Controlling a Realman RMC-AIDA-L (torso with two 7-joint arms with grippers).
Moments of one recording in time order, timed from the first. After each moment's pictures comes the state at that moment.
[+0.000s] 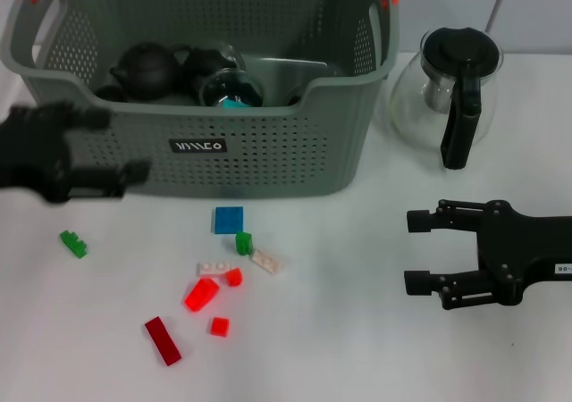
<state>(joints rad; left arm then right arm) -0.28 -2.17 -2.50 -1.50 -1.09 1.77 -1.77 0.49 2.04 -0.83 -0.69 -1.93 -1.77 1.40</state>
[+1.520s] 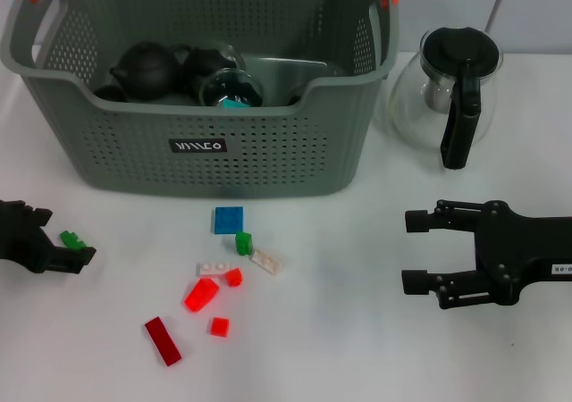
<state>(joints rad) -0.26 -2.17 -2.28 -1.33 -0.61 1.36 -1.88 0.49 2.04 -0.83 -0.69 -1.93 -1.77 1.40</state>
